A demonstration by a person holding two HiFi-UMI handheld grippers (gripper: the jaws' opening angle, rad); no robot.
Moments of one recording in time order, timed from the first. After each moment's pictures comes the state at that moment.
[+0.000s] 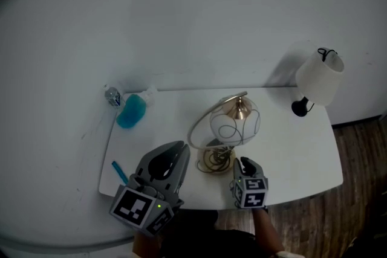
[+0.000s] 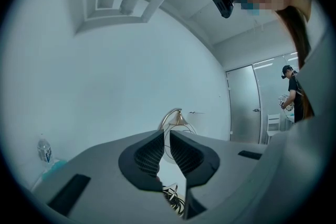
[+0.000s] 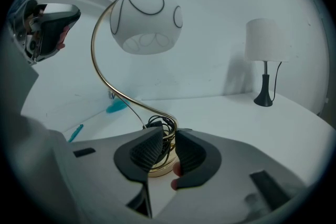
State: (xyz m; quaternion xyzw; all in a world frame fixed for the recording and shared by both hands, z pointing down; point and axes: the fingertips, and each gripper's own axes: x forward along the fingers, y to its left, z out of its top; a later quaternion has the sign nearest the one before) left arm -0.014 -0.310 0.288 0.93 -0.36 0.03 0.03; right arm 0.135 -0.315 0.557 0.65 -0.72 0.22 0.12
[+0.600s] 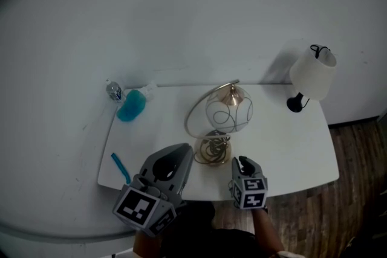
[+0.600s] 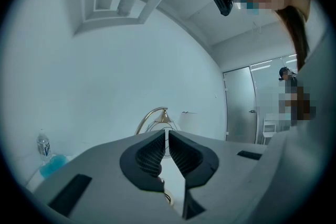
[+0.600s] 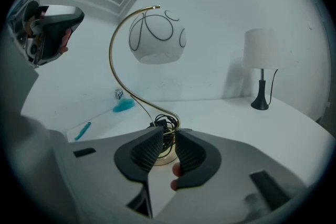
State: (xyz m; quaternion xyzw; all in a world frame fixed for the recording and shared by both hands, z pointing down) left arm -0.005 -0.261 0.290 0.93 -0.35 0.03 0.04; right arm 0.132 -0.275 0.540 0.64 -0.73 0.21 0.12
